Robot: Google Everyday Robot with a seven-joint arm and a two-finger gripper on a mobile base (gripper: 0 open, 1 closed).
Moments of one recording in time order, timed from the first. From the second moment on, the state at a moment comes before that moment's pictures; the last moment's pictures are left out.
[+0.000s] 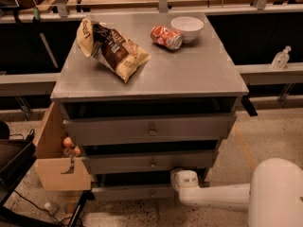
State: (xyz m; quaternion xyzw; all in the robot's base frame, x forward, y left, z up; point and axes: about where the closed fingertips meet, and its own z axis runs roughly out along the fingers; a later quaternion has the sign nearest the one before) arm 0.615 -0.125 0.239 -0.74 0.60 -0.21 0.24
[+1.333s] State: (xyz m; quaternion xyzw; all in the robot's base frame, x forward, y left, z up) arm 0.588 -0.138 0.186 -0.75 0.62 -0.16 0.17
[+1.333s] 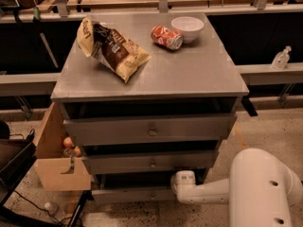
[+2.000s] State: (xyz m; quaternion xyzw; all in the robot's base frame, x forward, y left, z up) arm 0.588 -0.138 0.187 -0.75 0.62 -0.16 0.17
